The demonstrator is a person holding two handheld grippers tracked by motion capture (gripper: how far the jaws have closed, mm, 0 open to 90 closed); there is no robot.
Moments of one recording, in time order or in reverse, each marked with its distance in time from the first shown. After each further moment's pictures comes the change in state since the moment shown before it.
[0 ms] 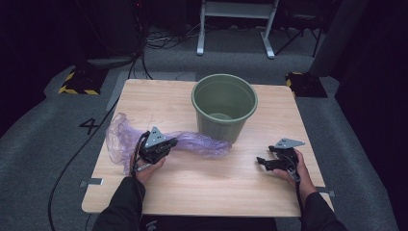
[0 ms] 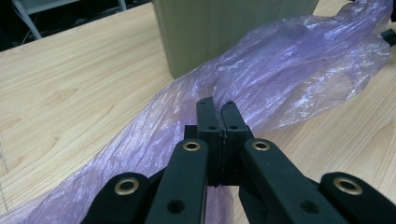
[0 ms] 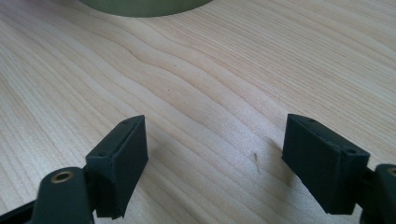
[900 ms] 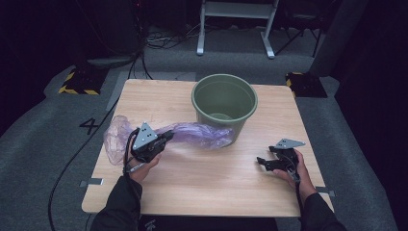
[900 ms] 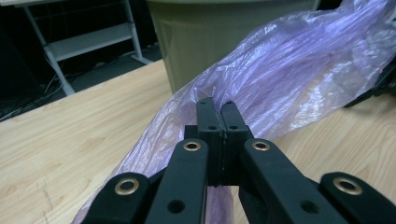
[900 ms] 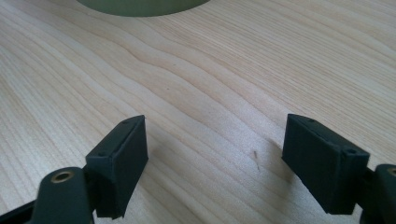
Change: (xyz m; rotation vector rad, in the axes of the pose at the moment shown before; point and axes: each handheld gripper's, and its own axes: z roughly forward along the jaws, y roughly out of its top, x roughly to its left) left arm -0.007 0.028 -0.040 -0.167 0.040 0.018; right arm 0.001 -0.001 -0.001 -0.001 -0.007 0.006
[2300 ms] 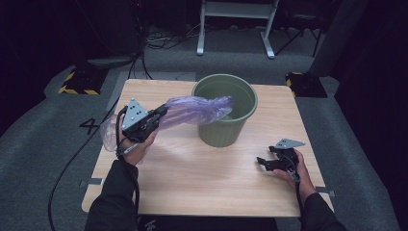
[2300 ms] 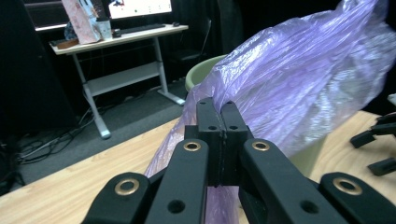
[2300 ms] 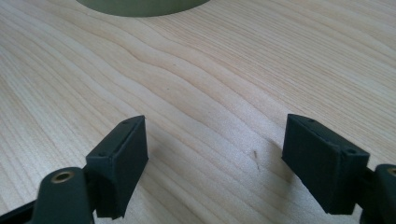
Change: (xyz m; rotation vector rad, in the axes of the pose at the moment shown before) left arm 0.019 0.066 -0.011 -0.118 0.110 0.018; right arm 0.000 0.000 0.000 0.000 -0.001 0.001
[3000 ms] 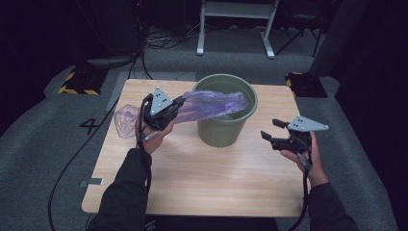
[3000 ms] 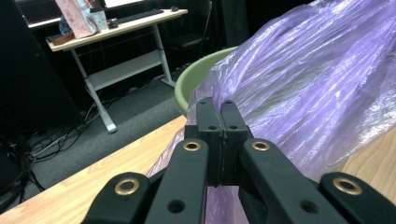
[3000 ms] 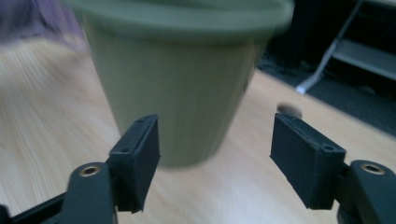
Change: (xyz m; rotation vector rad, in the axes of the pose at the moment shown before) left arm -0.014 0.019 0.051 0.077 0.006 0.059; right arm 0.016 0.093 -0.077 -0.310 -0.015 -0.130
